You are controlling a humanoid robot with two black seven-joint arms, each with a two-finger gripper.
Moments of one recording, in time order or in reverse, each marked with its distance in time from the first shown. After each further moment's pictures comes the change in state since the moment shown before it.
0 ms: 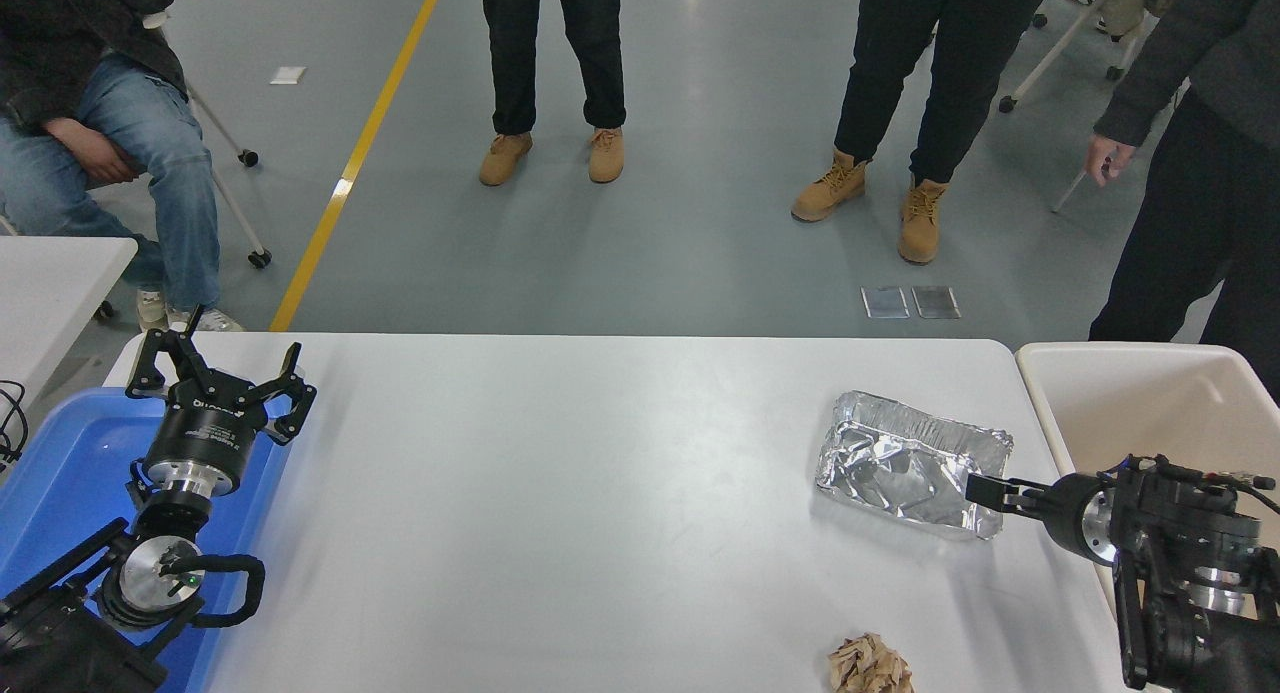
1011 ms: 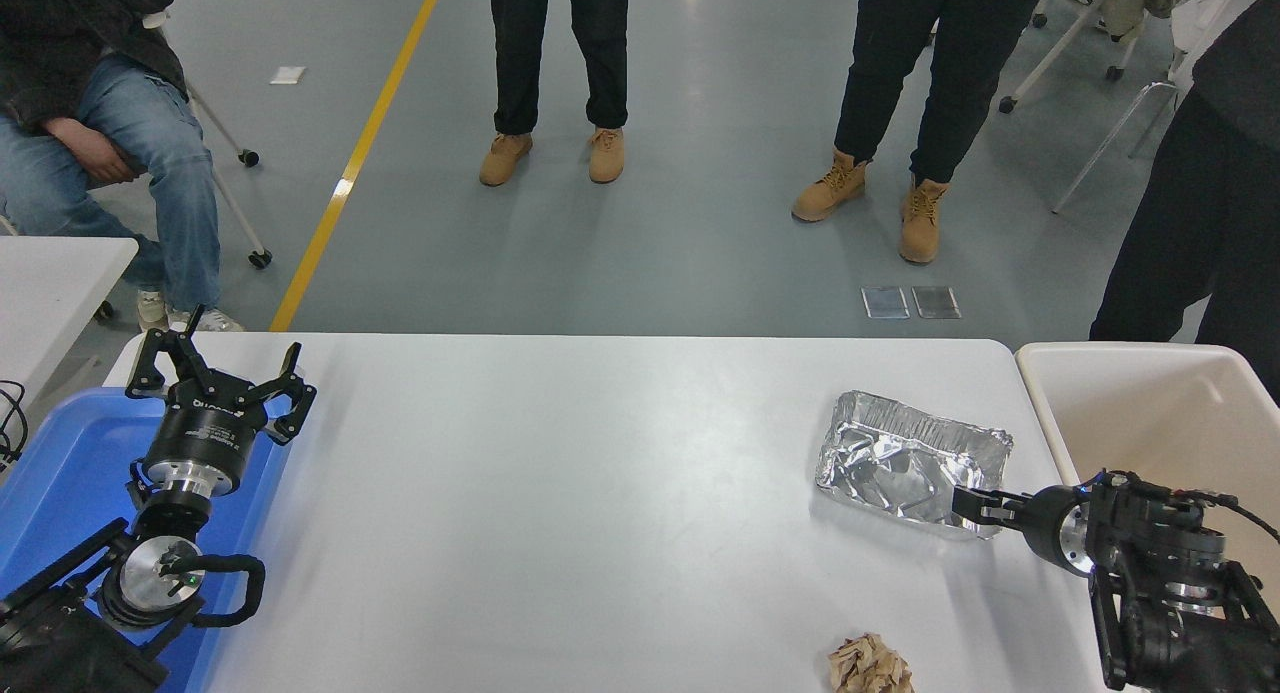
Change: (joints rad) left arm 0.000 0.000 0.000 0.000 0.000 0.000 0.000; right arm 0.048 -0.009 0.014 0.172 -0.031 -0.143 0.001
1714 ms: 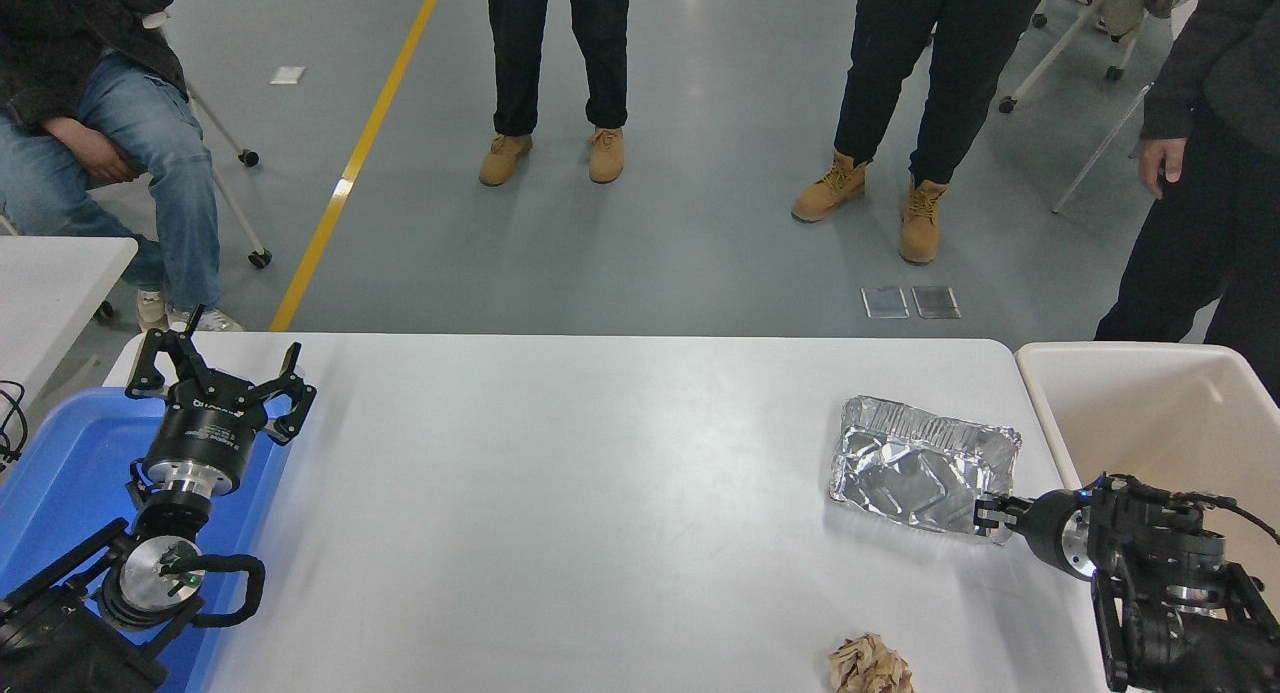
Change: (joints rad) left arm 0.000 0.000 0.000 0.000 0.000 0.000 0.000; right arm 0.013 -0.004 0.018 0.014 -0.029 -0.004 0.018
